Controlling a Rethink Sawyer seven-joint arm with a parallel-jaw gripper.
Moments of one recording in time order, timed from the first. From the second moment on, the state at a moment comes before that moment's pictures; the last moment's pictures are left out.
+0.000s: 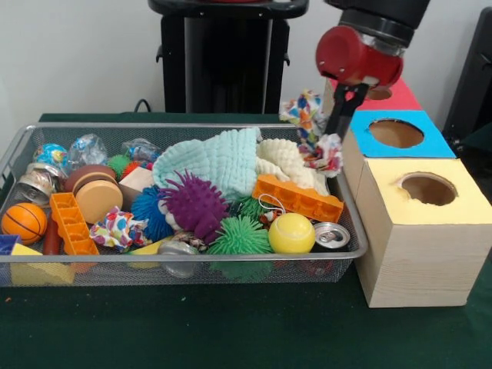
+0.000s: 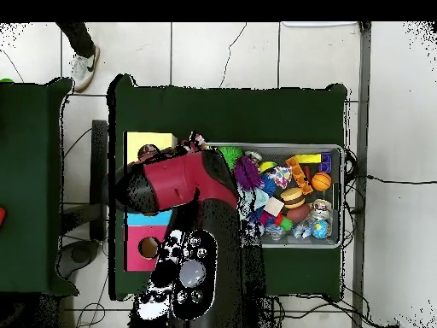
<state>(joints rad) 0.08 -0.67 -0.14 1.43 -0.32 0.55 1.30</state>
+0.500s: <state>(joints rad) -0.01 -0.67 -0.11 1.46 -0.33 0.50 1.30</state>
